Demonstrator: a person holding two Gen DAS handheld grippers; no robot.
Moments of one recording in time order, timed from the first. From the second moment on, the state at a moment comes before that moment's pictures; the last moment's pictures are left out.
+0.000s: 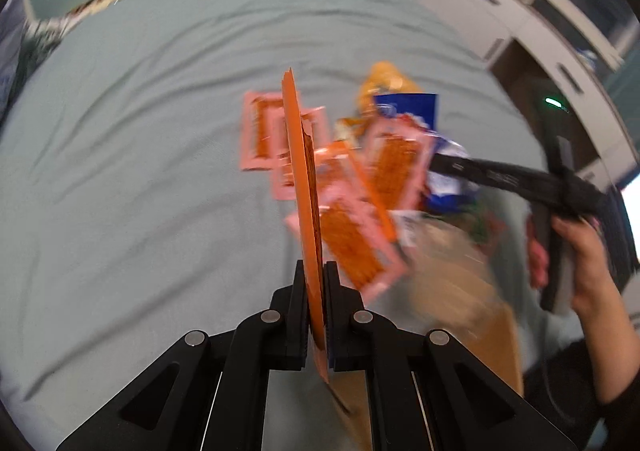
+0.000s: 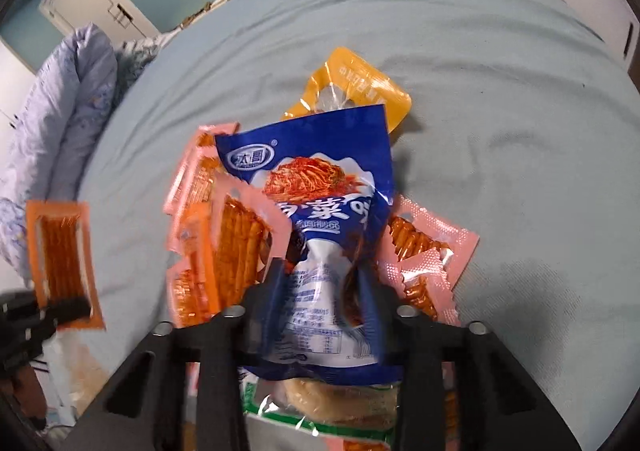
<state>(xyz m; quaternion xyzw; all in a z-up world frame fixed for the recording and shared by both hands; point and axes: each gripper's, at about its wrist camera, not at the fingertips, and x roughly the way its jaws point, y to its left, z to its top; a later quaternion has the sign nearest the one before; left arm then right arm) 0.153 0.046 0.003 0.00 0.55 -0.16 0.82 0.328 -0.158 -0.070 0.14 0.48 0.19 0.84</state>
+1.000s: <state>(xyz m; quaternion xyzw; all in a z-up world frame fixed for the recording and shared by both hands) 0.056 0.055 0.026 0.06 0.42 -0.03 0.91 0.083 -0.135 -0.007 0.06 0.35 0.33 0.87</state>
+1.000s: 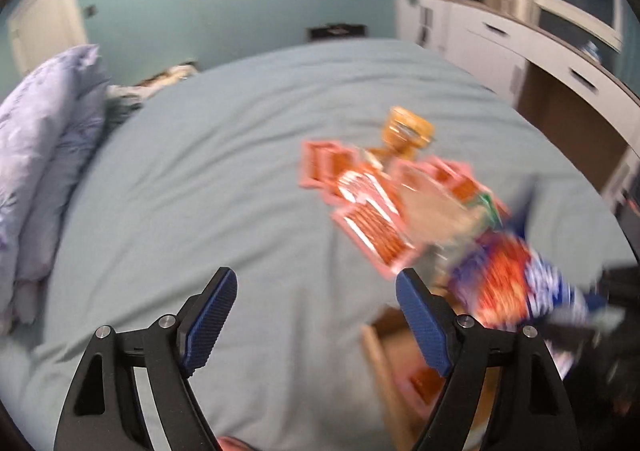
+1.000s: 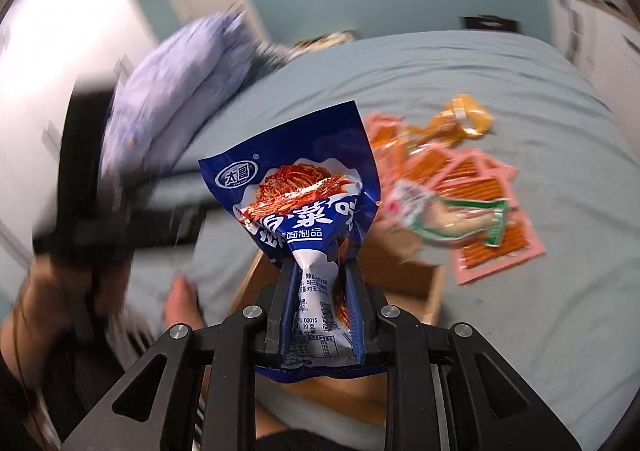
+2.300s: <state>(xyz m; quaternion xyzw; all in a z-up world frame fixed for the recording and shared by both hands) 0.050 0.022 0.024 0.14 0.39 -0.01 0.91 0.062 -0.140 0.029 -0.06 0.33 0.11 0.94</state>
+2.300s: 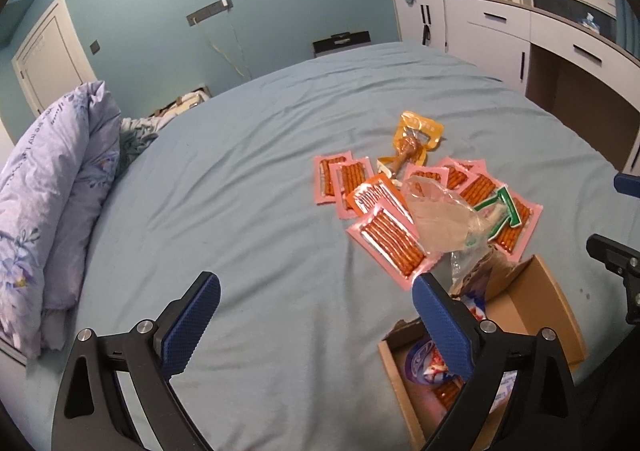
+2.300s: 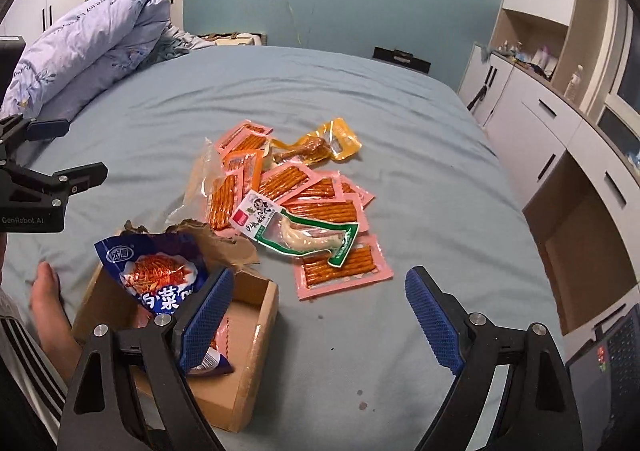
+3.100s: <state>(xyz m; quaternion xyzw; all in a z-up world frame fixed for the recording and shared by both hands) 0.051 0.038 0.030 0.09 0.39 0.00 0.92 0.077 -0.143 0.019 -0.06 0.33 0.11 0.94</state>
